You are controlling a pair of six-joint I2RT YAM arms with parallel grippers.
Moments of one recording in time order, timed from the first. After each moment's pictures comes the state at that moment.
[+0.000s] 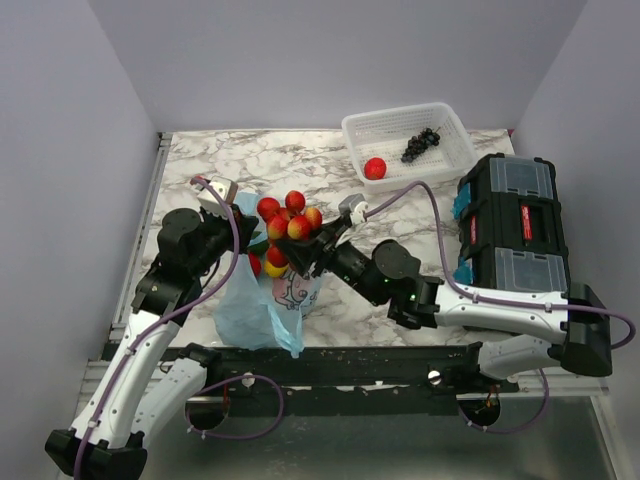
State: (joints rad) left arm -0.33 0.74 0.83 -0.32 0.19 -0.17; right arm 1.25 1.31 0.94 0.56 0.32 0.27
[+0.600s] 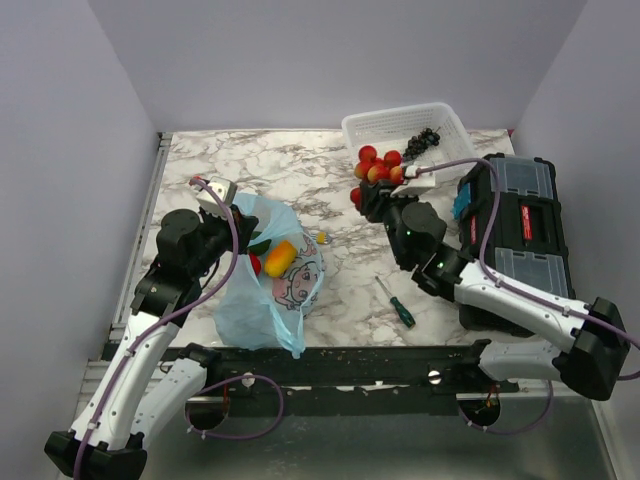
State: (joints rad) left arm -0.33 0.73 0.83 -0.32 0.19 -0.17; right arm 0.93 1.21 0.89 0.38 0.69 0.22
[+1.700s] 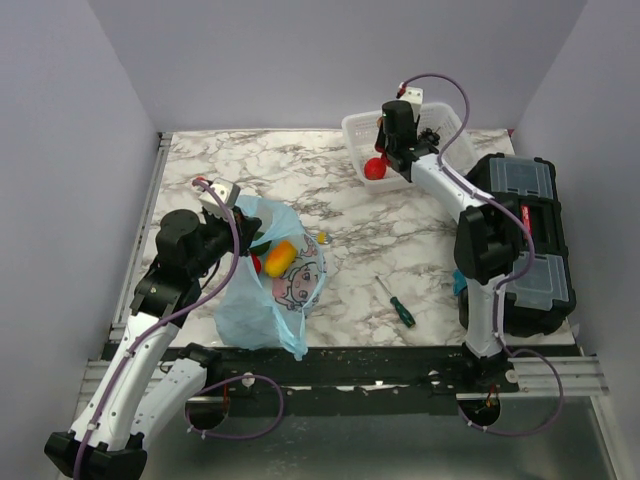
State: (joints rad) left arm -0.33 0.72 0.83 -0.32 0.24 -0.14; right arm 0.38 2.09 1.80 -0.13 0.51 0.27
